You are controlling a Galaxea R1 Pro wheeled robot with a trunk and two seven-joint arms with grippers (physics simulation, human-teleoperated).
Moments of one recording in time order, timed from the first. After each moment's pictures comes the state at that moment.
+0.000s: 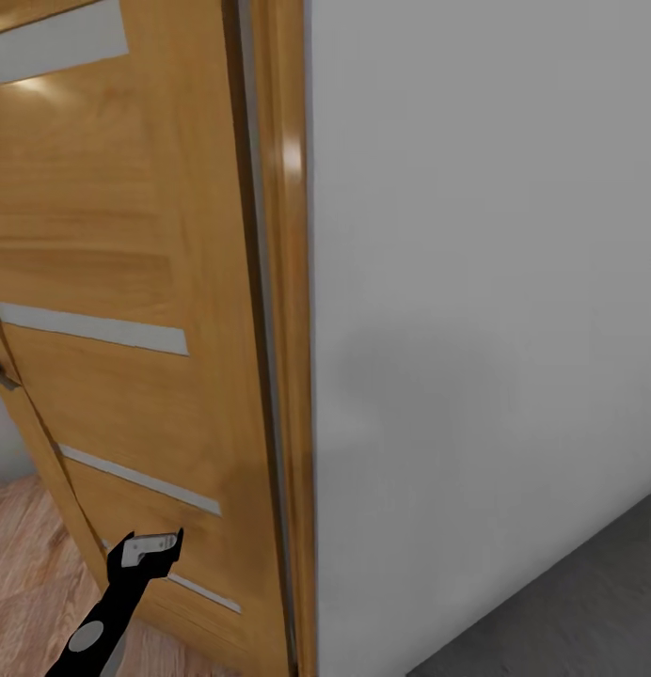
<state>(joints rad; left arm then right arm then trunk) -0.31 0.14 0.15 -0.72 0.00 -0.31 -0.06 -0.07 -0.10 -0.05 -0.21 0.00 -0.07 0.27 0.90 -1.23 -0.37</state>
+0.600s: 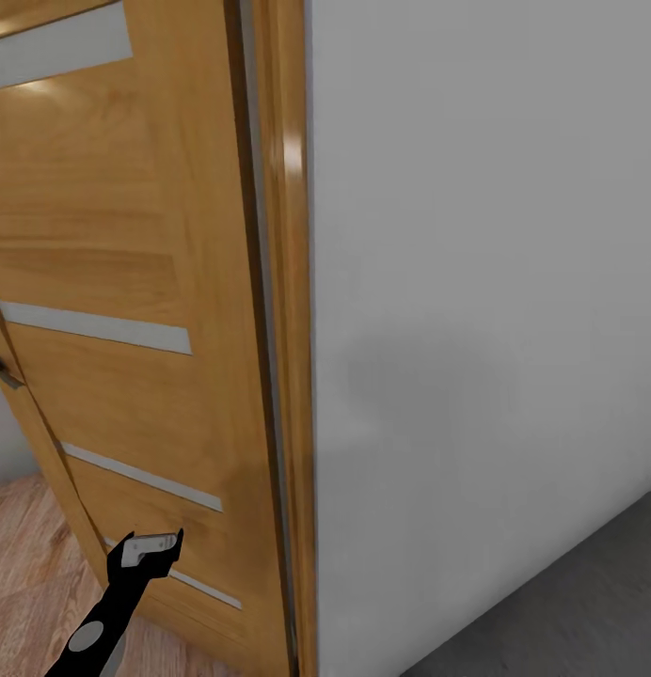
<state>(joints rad) -0.31 0.14 0.15 -0.72 0.00 -0.31 -0.06 -0.07 -0.10 -0.05 -0.21 0.00 -0.07 0.27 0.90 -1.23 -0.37</state>
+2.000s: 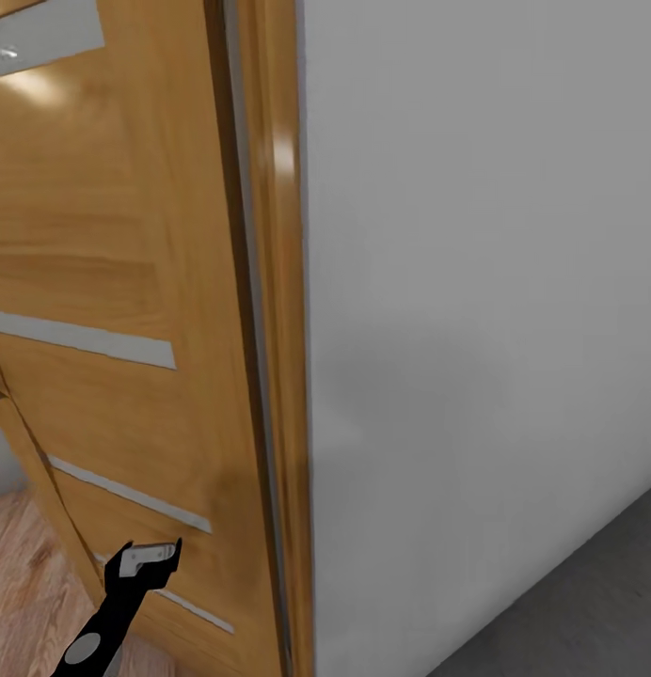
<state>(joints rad) -0.29 0.14 0.15 -0.72 0.00 -0.31 -0.06 -0.07 -0.10 -0.05 -0.20 0.00 -0.07 0.27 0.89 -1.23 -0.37</state>
